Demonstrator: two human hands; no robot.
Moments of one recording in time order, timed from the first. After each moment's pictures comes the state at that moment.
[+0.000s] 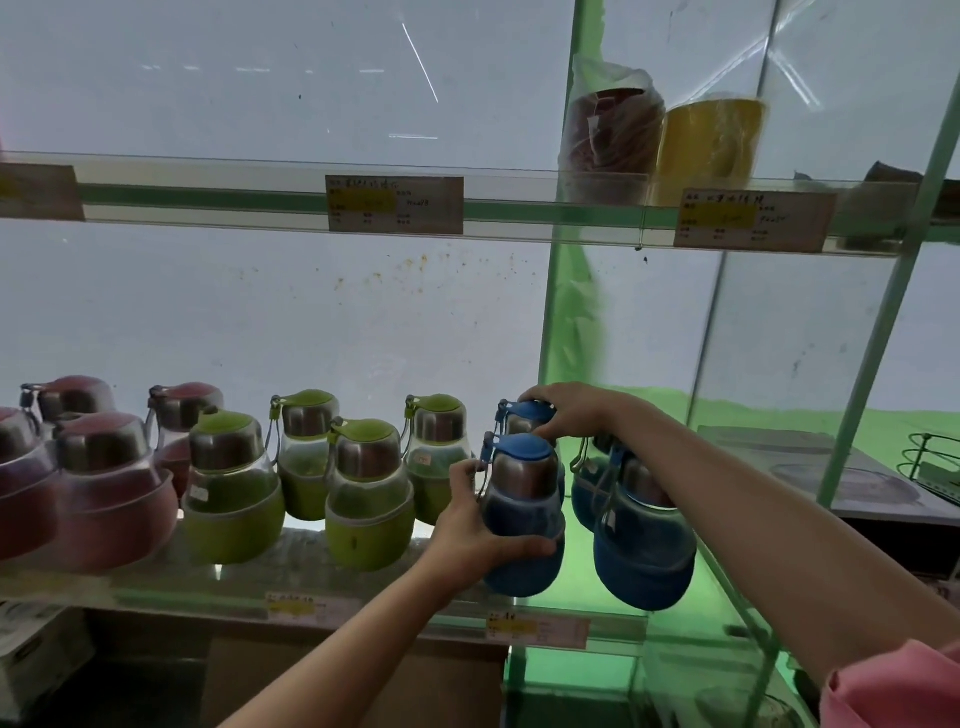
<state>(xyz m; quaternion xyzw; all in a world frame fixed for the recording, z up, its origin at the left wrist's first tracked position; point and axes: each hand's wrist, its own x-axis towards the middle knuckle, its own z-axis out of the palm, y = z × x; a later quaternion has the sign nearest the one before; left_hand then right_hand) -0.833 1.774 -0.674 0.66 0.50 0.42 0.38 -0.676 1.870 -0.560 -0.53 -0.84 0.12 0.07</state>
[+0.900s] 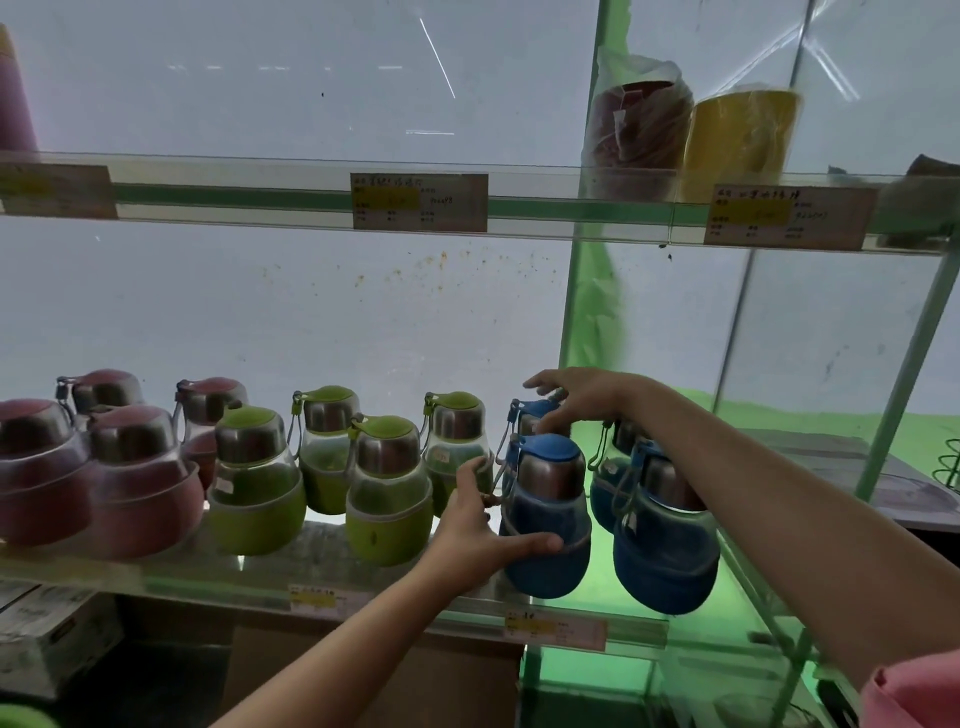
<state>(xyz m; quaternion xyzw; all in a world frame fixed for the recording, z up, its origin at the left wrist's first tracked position) -0.844 1.768 -0.671 0.65 0.52 0.43 0.35 -0.685 1.873 -0.546 -0.52 -0.83 0.17 0.08</state>
